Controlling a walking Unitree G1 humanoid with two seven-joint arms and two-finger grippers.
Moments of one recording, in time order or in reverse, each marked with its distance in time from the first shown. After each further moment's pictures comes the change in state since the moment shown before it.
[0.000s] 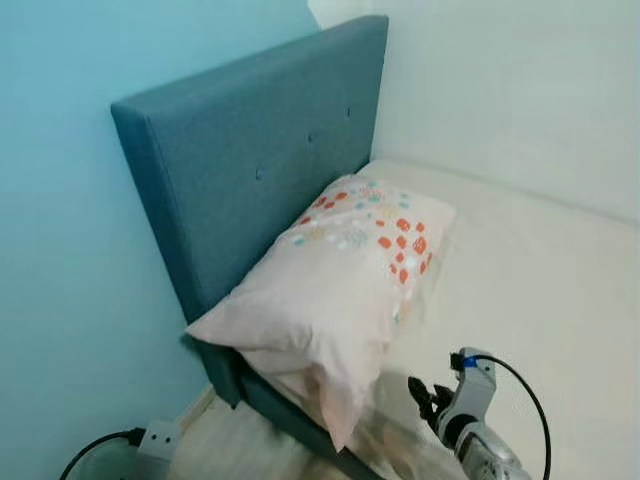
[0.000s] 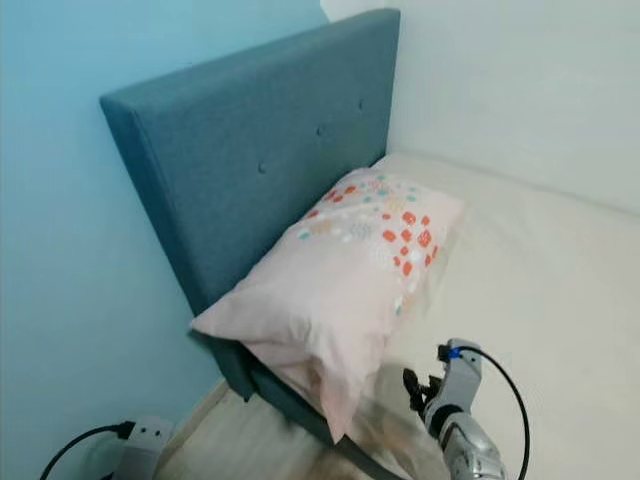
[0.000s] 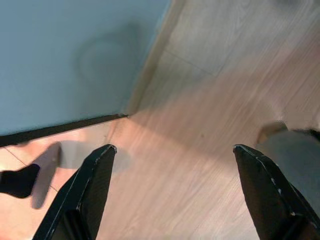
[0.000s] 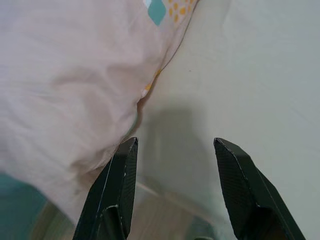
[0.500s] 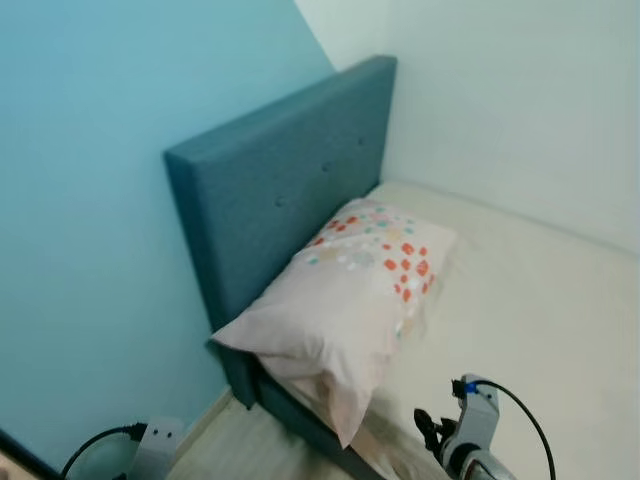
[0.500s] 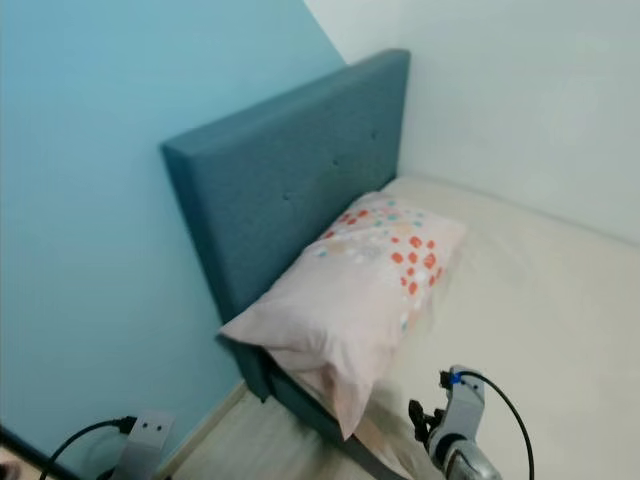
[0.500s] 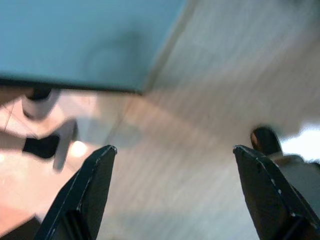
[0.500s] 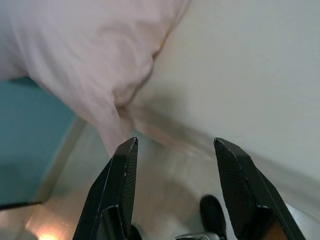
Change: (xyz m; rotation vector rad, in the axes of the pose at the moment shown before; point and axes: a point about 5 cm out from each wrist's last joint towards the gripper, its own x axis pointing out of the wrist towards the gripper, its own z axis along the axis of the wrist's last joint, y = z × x) left arm -0.001 -0.002 -0.005 0.027 0.016 -0.010; right arm -0.015 -0.020 -0.038 0.002 0.136 -0.111
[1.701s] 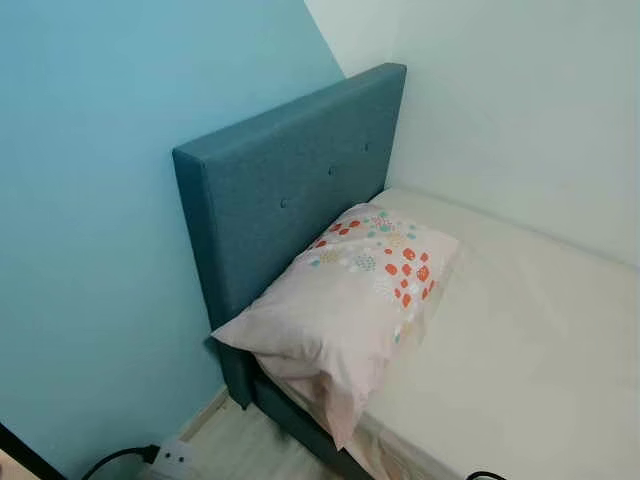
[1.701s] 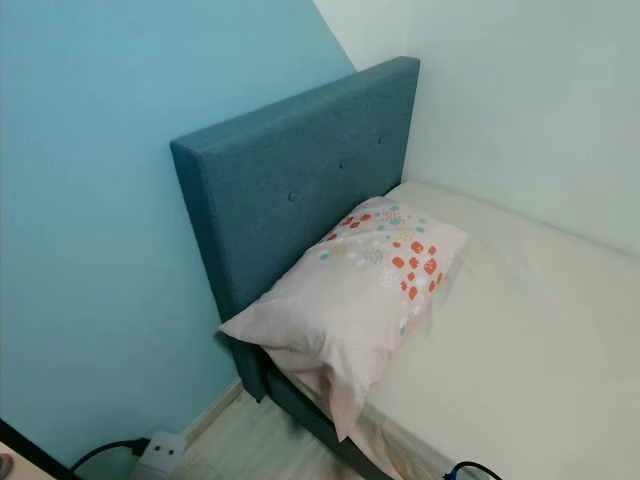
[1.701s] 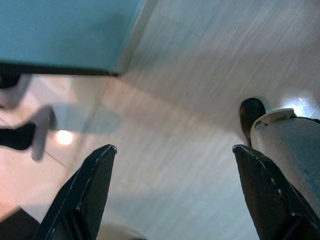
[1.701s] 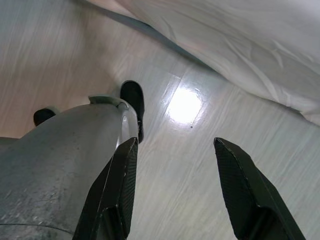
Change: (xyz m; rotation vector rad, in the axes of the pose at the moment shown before) left arm -0.003 -0.015 -0.014 0.001 0.066 -0.053; right arm -0.045 -0.041 -0.095 -0.174 0.436 -0.278
